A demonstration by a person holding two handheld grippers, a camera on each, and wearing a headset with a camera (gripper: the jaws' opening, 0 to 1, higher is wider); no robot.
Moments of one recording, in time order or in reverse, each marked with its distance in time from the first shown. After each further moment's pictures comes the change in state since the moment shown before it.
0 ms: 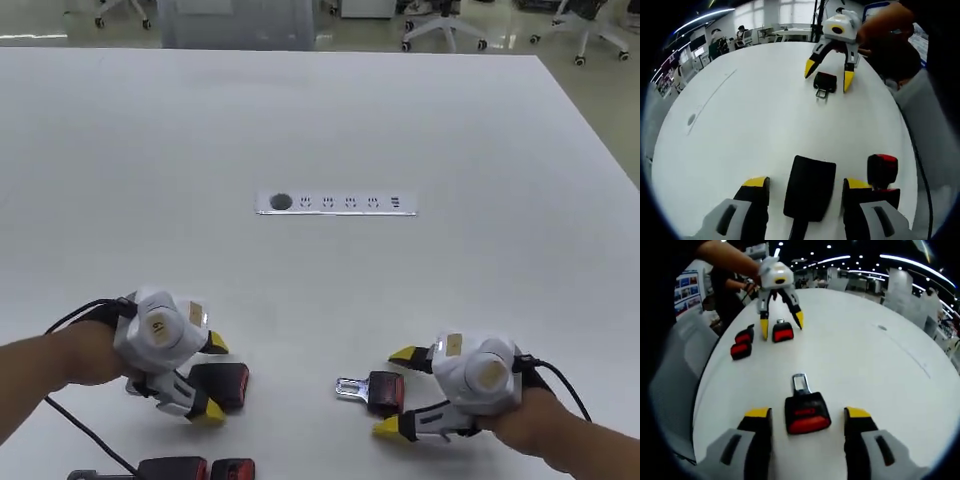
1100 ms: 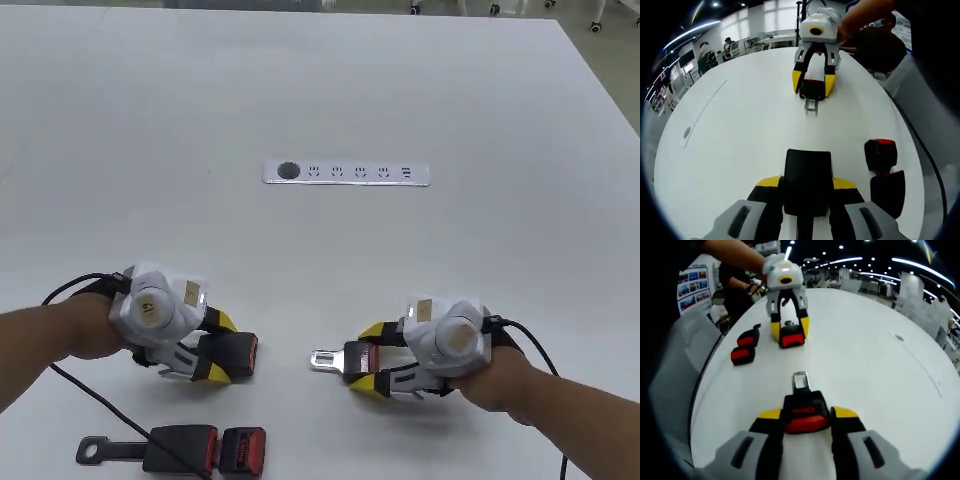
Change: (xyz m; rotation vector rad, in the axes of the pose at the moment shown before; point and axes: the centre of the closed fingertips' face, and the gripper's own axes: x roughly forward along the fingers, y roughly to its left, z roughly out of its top) left arm 0.002 -0.002 -0.016 0.157 -0.018 -0.059; right arm 0.037 0.015 0.021 -0.078 0.022 0.088
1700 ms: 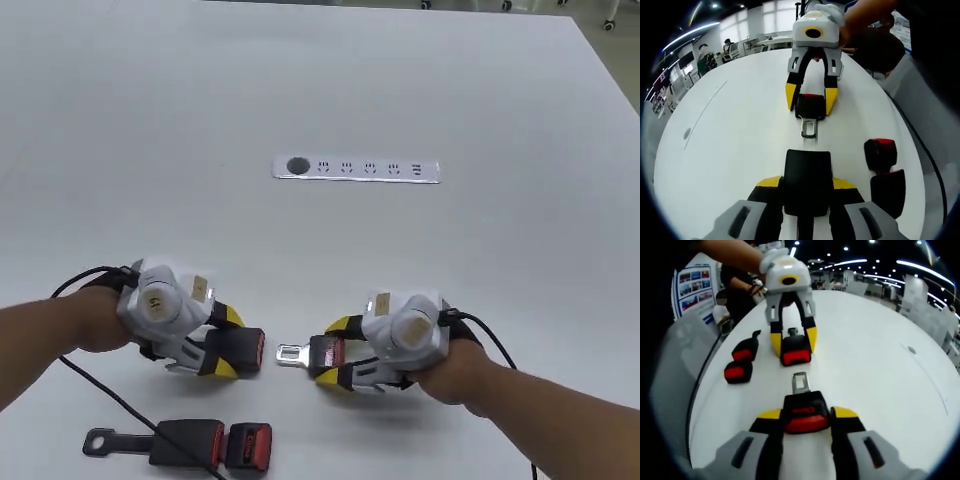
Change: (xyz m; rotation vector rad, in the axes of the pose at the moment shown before) left arm -0.001 -0.002 0.002 0.008 -0.013 -0.002; right arm 0.035 0.007 0.036 -0.014 -0.014 0.034
